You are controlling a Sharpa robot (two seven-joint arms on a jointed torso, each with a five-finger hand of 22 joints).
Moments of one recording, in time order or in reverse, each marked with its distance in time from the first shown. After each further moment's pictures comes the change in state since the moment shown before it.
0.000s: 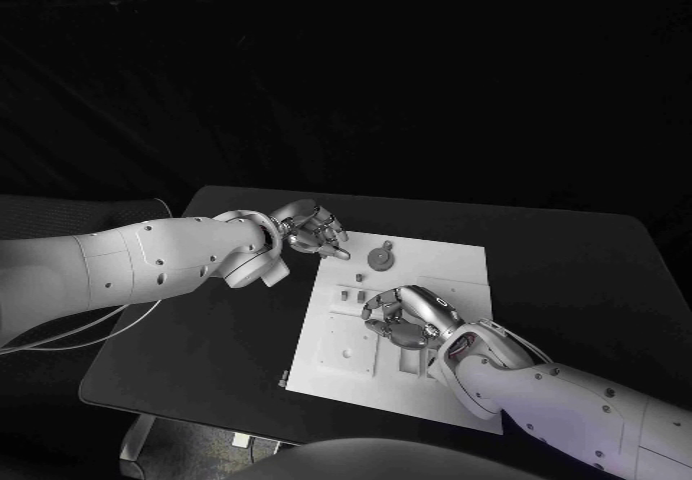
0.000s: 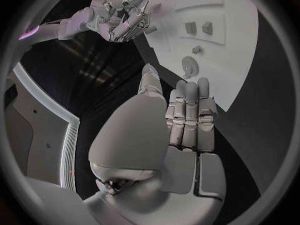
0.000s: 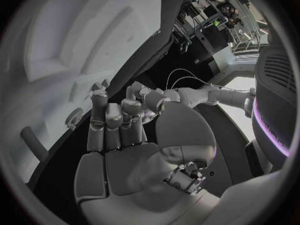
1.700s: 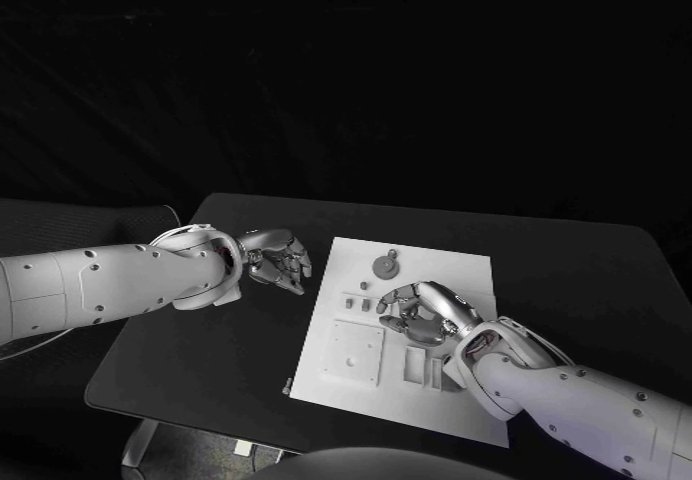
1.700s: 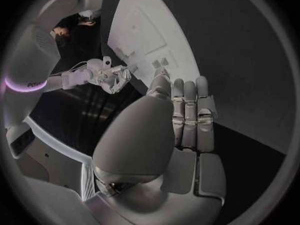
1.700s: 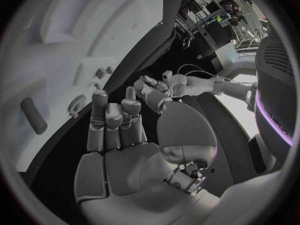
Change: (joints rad) left arm -0.008 -0.223 -0.022 0.149 -0.490 0.035 0.006; left_hand 0.109 0.008 0.160 0.000 0.010 0.091 -0.037 0.008 -0.030 0.079 -0.025 -0.028 -0.015 0.048 -0.027 0.004 -0.008 0.014 0.034 -0.016 0.000 -0.010; right arm 0.041 -0.042 0.007 0.030 0.044 0.006 -0.014; right_hand -0.013 -0.021 -0.014 0.003 -0.008 -0.021 0.004 -0.021 -0.018 -0.004 0.004 0.000 0.000 0.001 0.002 -0.004 -0.001 0.000 0.003 -0.003 0.000 0.000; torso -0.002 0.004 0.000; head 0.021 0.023
